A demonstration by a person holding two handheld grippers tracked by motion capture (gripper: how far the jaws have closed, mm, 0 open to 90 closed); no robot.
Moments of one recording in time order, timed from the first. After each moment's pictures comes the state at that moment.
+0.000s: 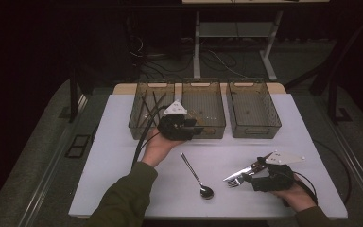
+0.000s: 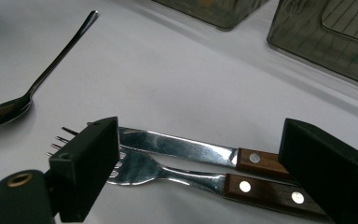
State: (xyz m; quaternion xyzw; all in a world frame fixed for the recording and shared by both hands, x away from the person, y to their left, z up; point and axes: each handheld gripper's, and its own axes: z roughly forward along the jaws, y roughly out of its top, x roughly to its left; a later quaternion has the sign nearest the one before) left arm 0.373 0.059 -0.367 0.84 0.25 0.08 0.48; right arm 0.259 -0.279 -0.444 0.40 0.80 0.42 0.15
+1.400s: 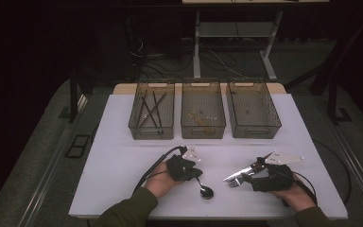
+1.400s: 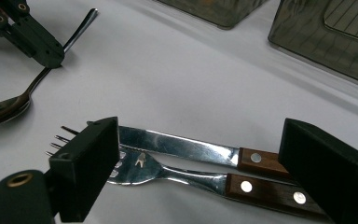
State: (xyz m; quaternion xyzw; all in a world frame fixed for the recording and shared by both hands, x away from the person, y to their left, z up) left arm 0.306 0.036 -0.443 0.92 0.16 0.02 0.34; right arm 0.260 -0.278 -0.445 0.40 0.80 0.42 0.15
